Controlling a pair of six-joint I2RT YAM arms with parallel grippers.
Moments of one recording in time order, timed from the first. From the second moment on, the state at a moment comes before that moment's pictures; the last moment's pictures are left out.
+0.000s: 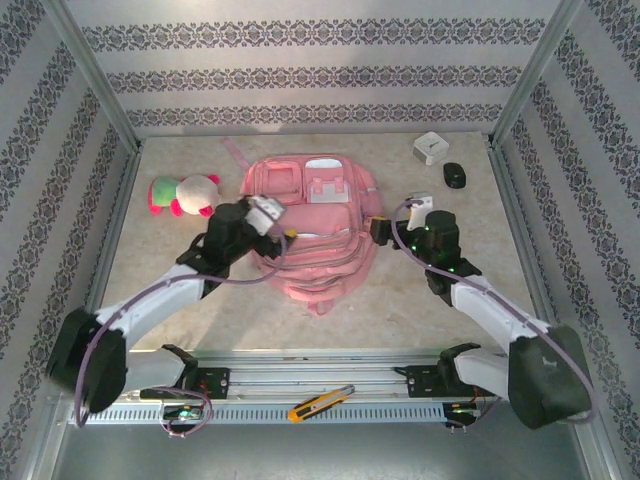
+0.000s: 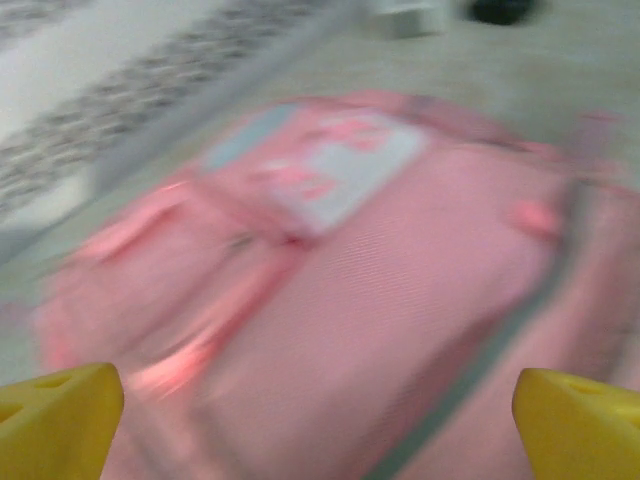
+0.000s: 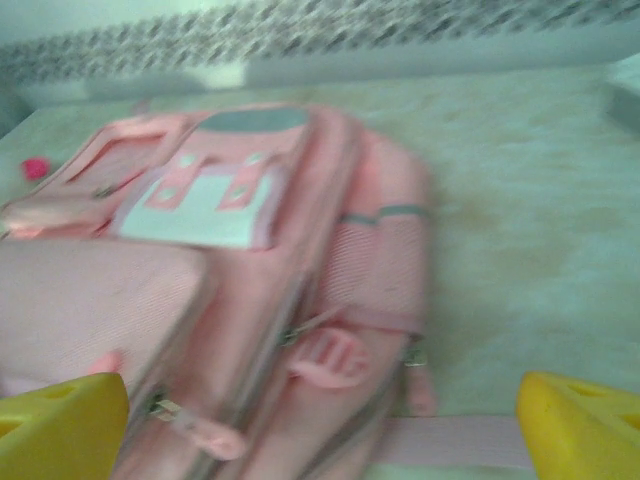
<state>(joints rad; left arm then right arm) -0.44 1.18 0.65 0.16 -0.01 0.26 0.23 1.11 0.50 0.25 -0.13 0.22</state>
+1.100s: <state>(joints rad) -0.01 1.60 0.29 1.00 -0.22 -0.01 -0.04 1.53 0.36 0.80 -0.12 0.02</state>
